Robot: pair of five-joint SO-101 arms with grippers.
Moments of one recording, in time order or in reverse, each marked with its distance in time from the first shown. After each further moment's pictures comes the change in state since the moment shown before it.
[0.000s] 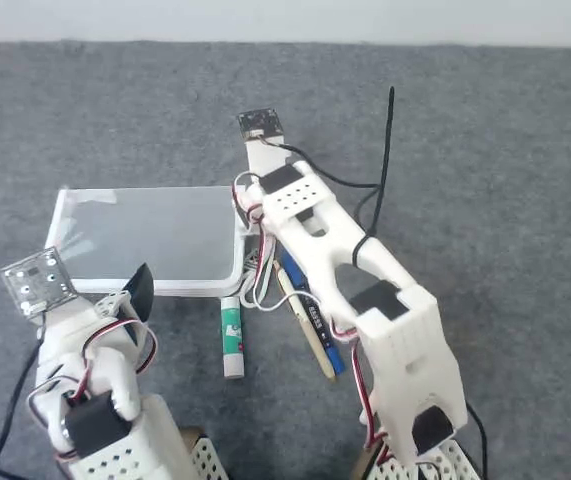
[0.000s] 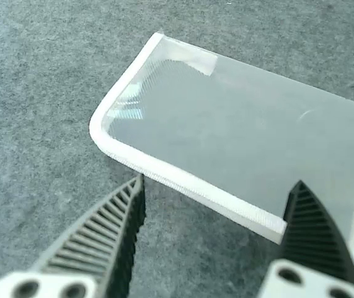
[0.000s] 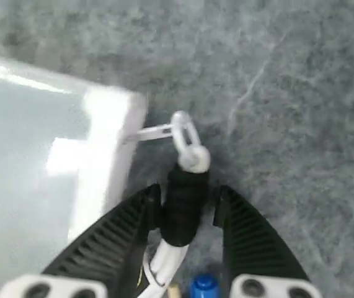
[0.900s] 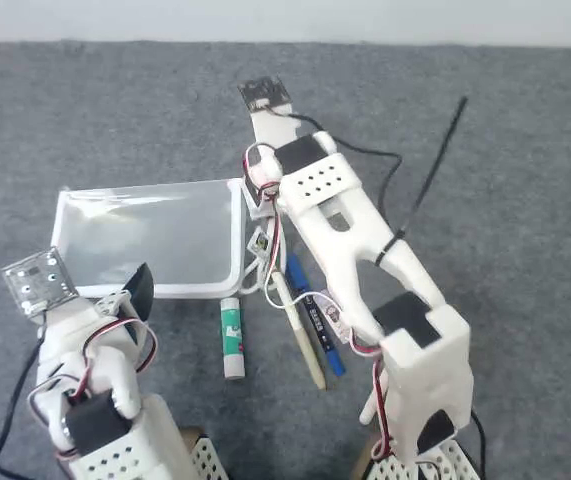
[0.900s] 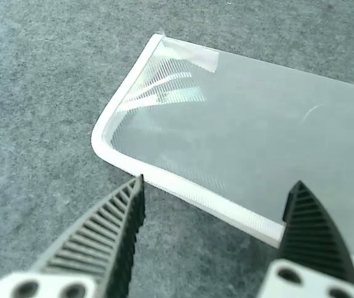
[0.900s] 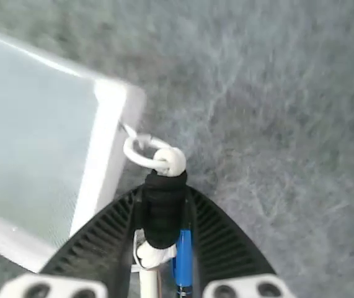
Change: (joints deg) left arm 0.0 0.1 1.1 -1.1 0.0; right arm 1.4 -15.1 -2.3 12.5 9.9
